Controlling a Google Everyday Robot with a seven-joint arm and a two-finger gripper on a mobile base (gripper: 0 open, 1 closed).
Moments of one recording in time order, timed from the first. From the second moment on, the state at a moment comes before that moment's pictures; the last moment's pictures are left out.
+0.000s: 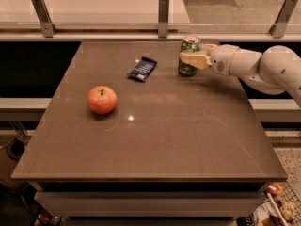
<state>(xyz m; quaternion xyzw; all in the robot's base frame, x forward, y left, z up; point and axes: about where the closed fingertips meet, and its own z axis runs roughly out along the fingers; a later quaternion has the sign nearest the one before) 0.741 -0.149 0.882 -0.31 0.69 0.27 0.60</state>
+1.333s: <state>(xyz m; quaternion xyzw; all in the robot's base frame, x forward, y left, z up) 0.731 -0.173 0.907 -0.32 0.74 0.18 0.56</state>
